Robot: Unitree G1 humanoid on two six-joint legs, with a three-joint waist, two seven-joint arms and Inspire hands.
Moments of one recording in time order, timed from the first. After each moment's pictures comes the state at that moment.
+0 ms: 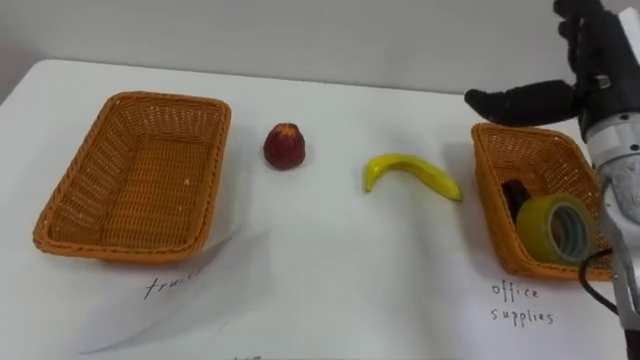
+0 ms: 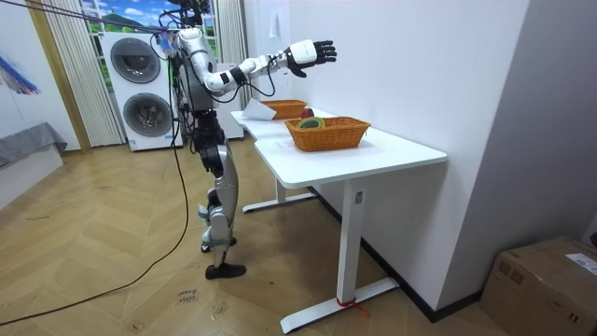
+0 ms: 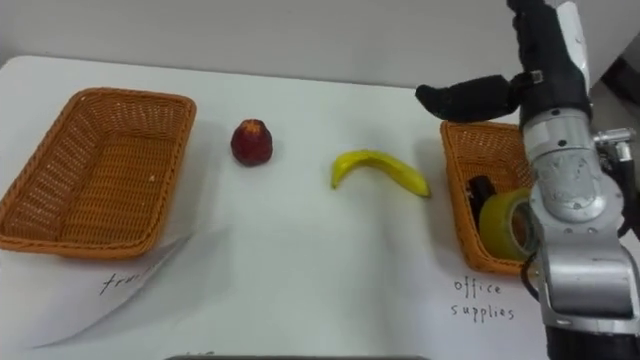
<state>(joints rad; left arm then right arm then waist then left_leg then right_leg) 0.30 0.21 0.15 1.05 0.00 0.16 0.14 -0.23 -0.42 -0.12 -0.16 -0.14 0.24 0.05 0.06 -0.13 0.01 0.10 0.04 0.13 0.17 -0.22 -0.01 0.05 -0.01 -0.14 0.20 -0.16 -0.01</state>
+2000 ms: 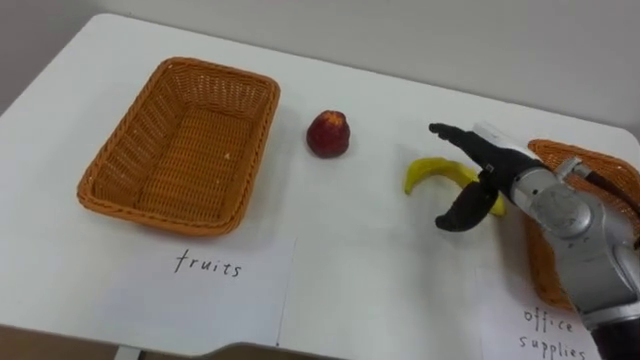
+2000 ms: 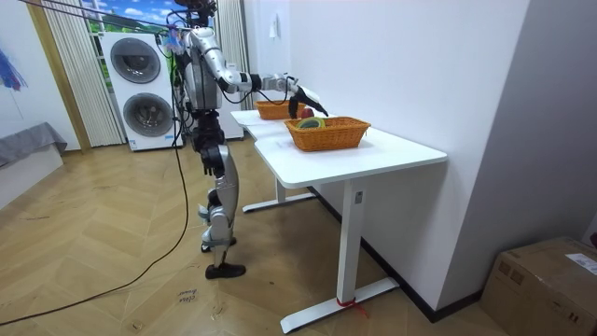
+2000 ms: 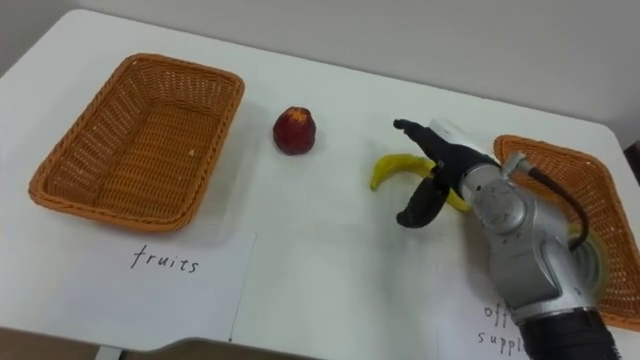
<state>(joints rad) 0.19 0.28 0.07 1.12 -0.01 0.14 0.06 -0.27 -0.47 0.11 0.16 -0.56 0.24 0.43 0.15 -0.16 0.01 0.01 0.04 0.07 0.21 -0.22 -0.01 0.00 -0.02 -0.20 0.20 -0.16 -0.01</state>
